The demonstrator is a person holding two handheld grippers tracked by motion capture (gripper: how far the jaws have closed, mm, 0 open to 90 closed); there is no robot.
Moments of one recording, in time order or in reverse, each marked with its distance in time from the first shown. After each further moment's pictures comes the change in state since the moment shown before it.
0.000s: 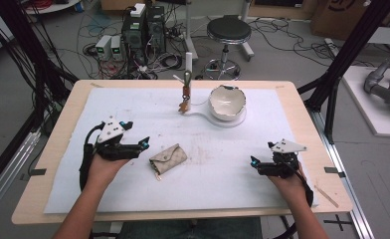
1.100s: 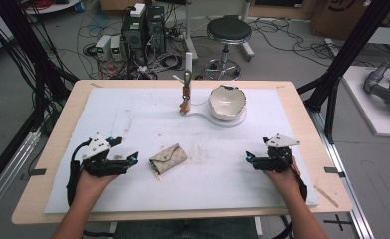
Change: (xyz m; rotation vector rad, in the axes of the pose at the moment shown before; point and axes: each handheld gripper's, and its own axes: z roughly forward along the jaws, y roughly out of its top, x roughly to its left) left arm -0.002 -0.037 -0.024 0.024 -0.047 -0.047; right arm 0.001 0.013 0.016 -0.013 0.013 -0.009
